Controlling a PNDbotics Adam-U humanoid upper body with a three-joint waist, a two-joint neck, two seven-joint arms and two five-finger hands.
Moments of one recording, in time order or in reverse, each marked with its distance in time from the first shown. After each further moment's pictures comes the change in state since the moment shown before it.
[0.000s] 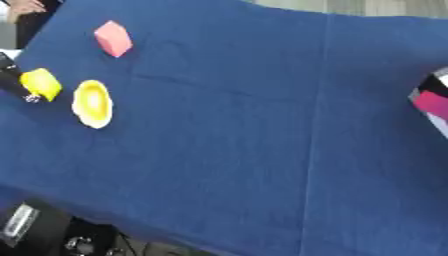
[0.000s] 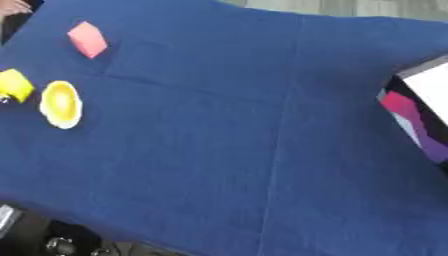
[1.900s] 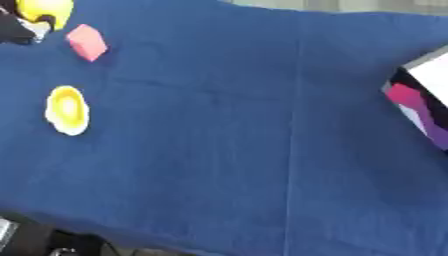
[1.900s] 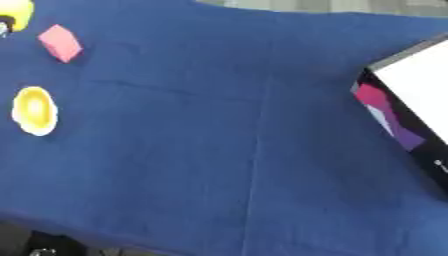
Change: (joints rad) left arm 0.046 -0.008 0.013 -0.657 0.401 -0.040 0.327; right arm -0.147 0.043 0.119 -0.116 0.135 0.075 0.148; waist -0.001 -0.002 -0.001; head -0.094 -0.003
